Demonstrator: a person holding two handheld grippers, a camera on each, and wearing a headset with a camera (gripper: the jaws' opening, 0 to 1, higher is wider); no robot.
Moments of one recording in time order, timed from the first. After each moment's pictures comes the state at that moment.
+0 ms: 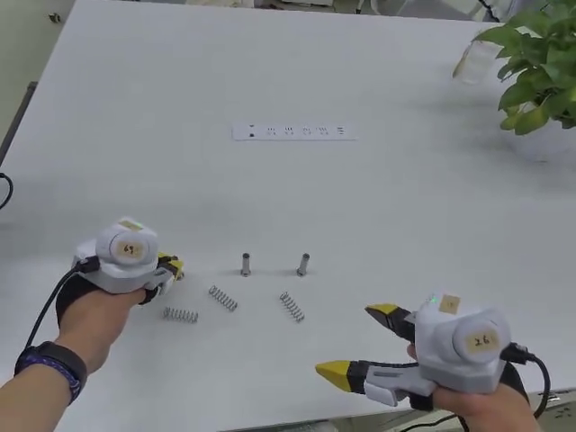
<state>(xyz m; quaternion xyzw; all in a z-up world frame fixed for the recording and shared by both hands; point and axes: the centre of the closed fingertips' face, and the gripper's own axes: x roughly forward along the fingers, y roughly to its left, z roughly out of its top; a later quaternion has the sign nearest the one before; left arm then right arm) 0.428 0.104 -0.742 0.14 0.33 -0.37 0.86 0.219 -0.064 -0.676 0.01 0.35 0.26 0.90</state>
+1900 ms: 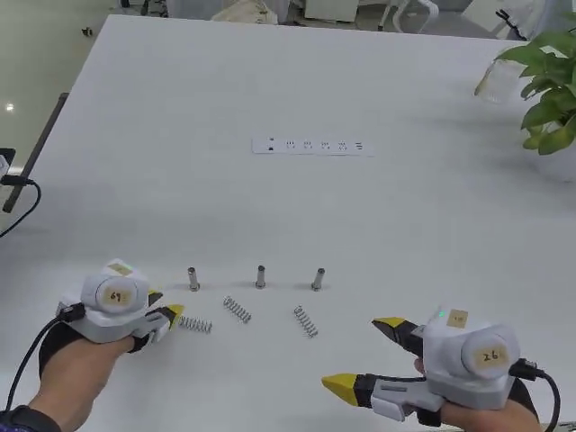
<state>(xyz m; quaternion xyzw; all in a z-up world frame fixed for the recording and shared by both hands) 0.387 0.152 -0.744 0.13 0.34 -0.35 0.86 0.226 -0.057 -0.676 0.01 0.34 0.28 0.90</state>
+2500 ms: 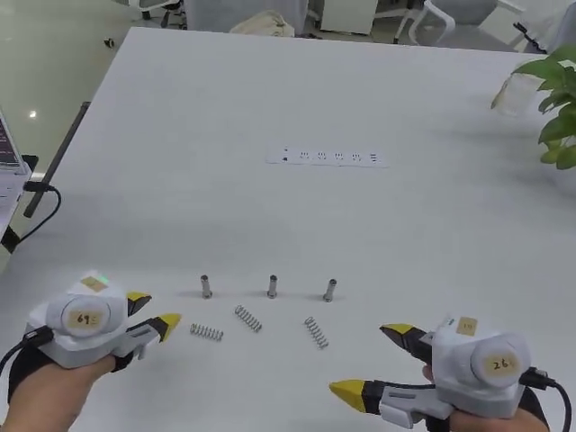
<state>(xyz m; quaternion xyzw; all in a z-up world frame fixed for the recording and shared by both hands) 0.375 0.175 -0.703 0.11 0.31 -0.35 0.88 0.233 -0.057 -0.674 0.00 0.34 0.28 0.90</state>
